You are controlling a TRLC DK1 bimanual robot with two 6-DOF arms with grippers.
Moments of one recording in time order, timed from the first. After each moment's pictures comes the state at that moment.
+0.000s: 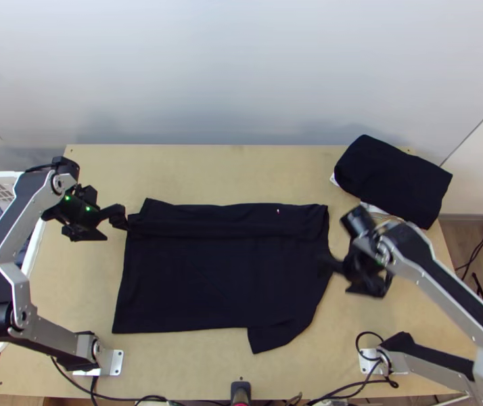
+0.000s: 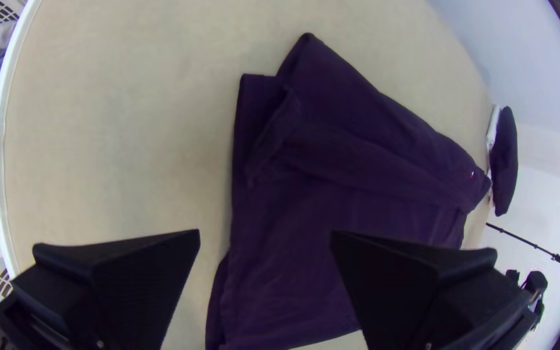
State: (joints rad) left arm 0.17 1.62 1.33 -1.19 0.30 -0.09; right arm 0.49 1.22 0.98 -1.22 -0.21 0.85
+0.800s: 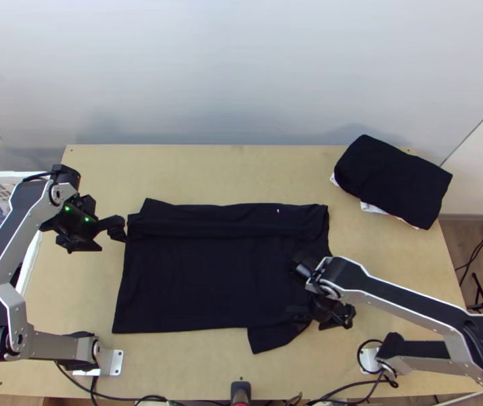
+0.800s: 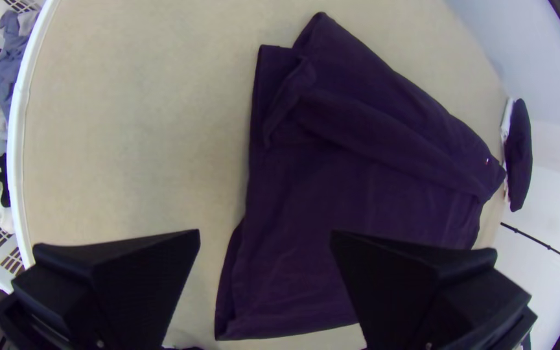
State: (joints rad) left arm 0.14 1.50 1.26 -1.24 0.22 -0.12; right arm 0.91 1.40 0.81 -1.05 -0.29 0.86
